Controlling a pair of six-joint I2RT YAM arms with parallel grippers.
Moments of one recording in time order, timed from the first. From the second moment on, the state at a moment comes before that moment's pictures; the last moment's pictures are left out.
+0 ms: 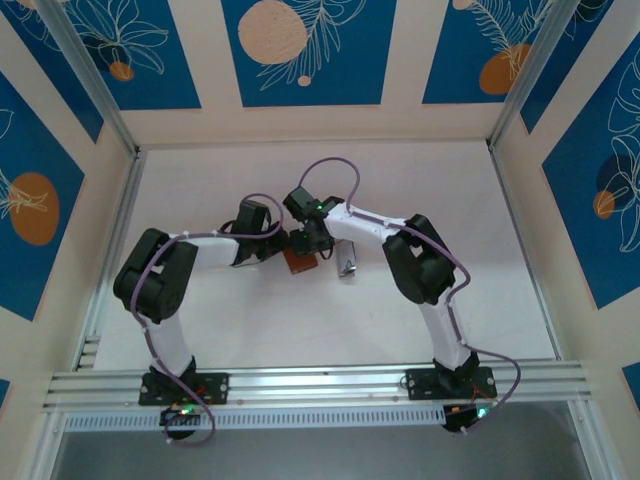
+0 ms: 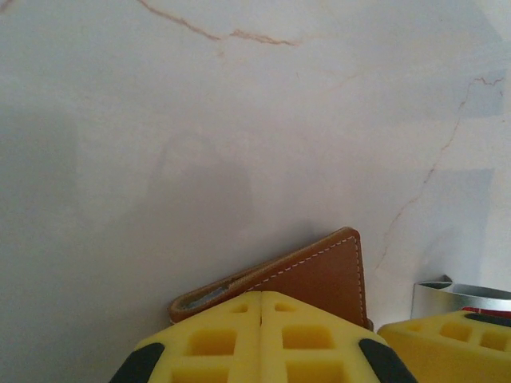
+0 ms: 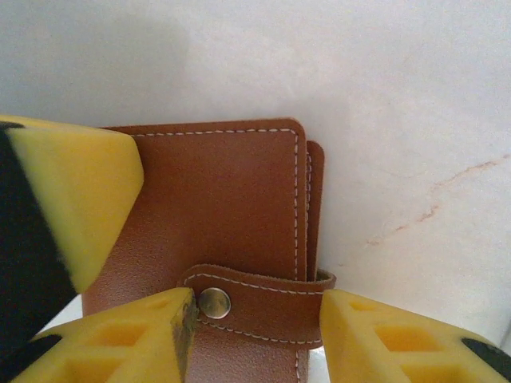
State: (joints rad) left arm -0.43 1.83 0.91 0.10 0.28 -0.86; right arm 0.76 2.14 1.61 -0.70 0.00 0.41
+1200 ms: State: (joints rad) left arm -0.43 1.83 0.89 0.12 0.26 -0.83; right arm 0.87 2.06 1.41 -0.43 0.24 0.40
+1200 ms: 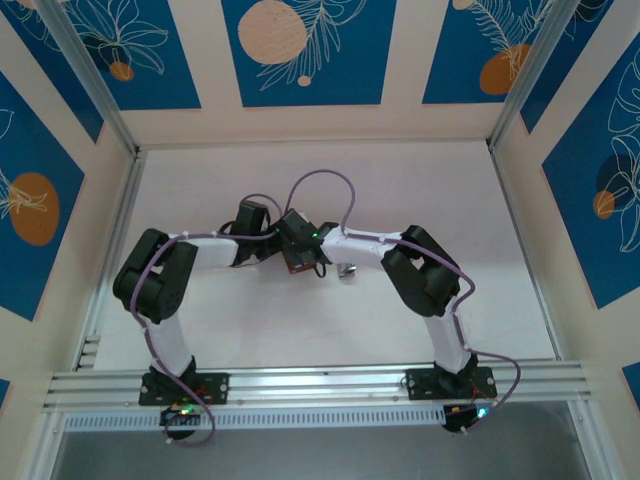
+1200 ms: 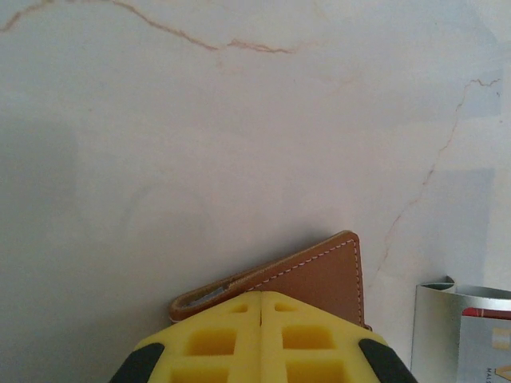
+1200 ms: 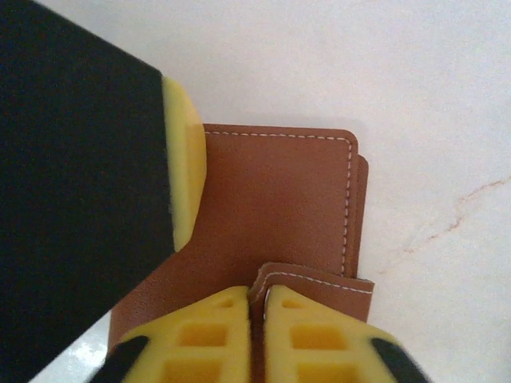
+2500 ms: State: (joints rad) left arm -0.43 1.80 0.88 0.07 0.29 -0.72; right arm 0.79 1.90 1.53 -0.68 0.15 0.55
